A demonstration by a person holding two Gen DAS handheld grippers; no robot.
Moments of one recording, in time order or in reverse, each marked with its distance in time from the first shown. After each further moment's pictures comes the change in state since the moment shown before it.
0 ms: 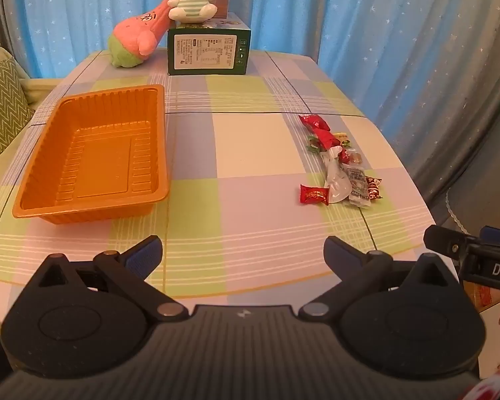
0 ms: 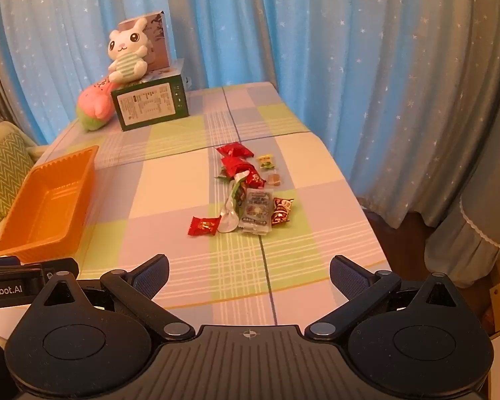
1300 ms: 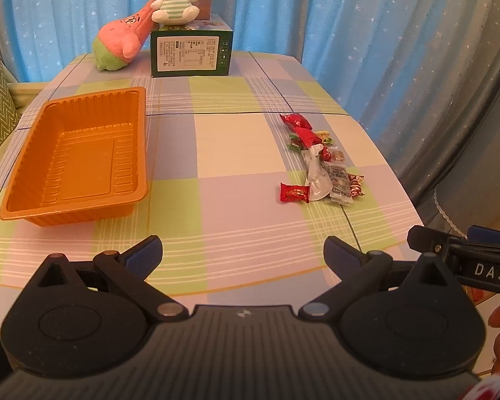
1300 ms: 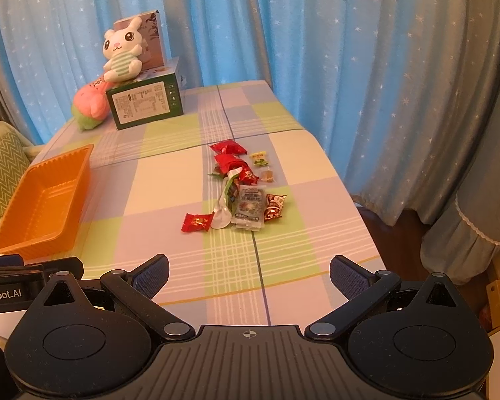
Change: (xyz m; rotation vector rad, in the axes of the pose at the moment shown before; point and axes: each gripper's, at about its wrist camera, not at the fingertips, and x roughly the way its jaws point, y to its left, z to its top) left arm 0.000 -0.016 -0.004 0.025 -0.002 -0.027; right arm -0.002 -0.010 -0.006 -0.002 0.001 -0.017
